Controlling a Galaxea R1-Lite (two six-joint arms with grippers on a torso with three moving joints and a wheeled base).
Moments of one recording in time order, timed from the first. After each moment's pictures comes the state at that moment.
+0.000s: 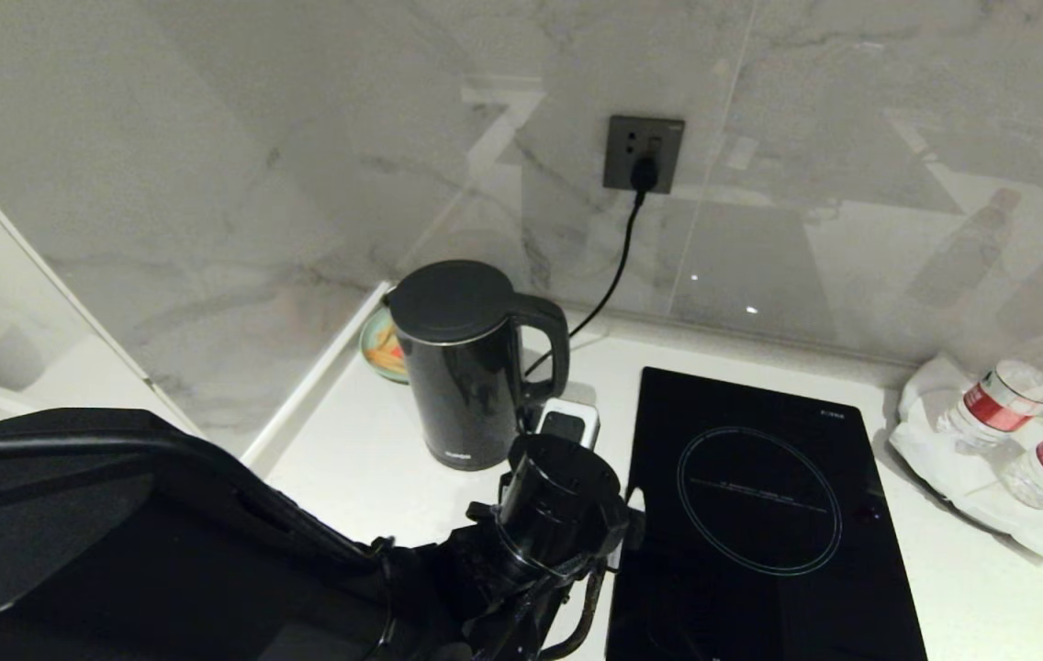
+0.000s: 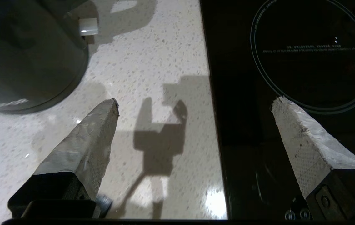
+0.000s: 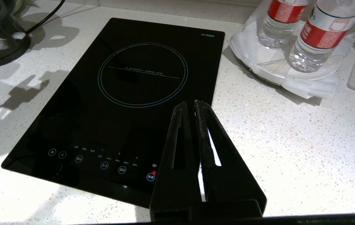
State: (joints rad) left arm -0.98 2.06 -0.96 -0.70 0.49 -0.26; right arm 0.00 0.00 0.00 0.00 0.00 -0.01
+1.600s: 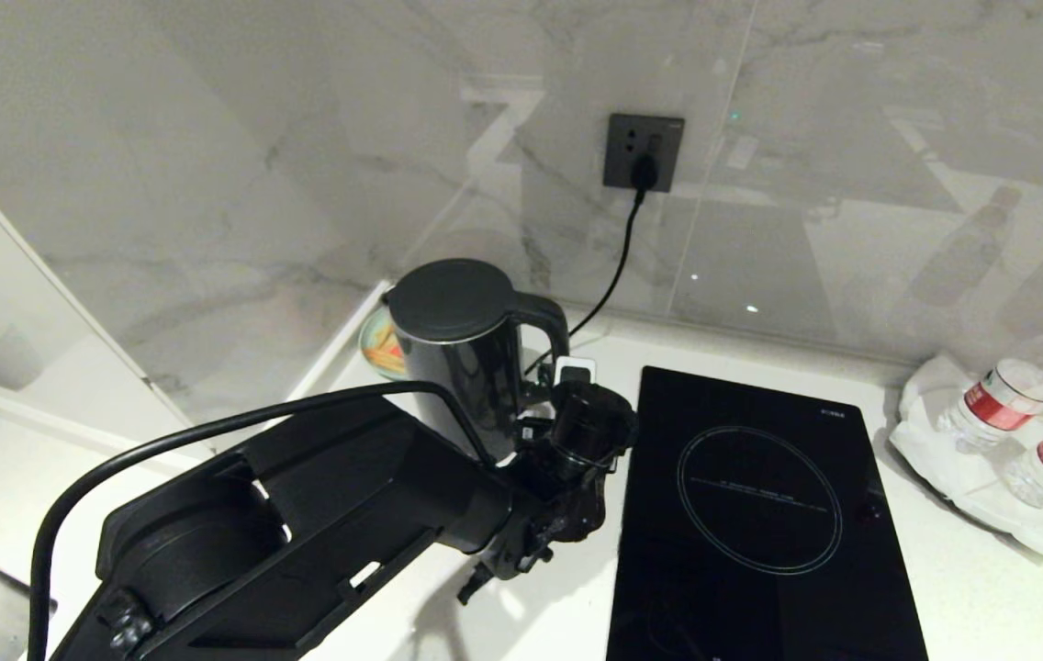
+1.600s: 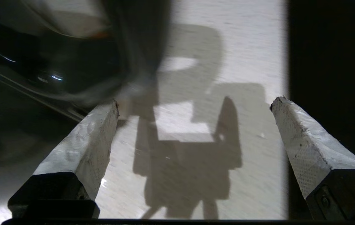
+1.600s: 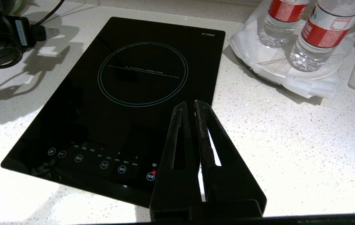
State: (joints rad) left arm -0.83 2.43 -1.47 -0.61 0.63 -0.21; right arm 0.00 0.00 0.00 0.00 0.00 -0.01
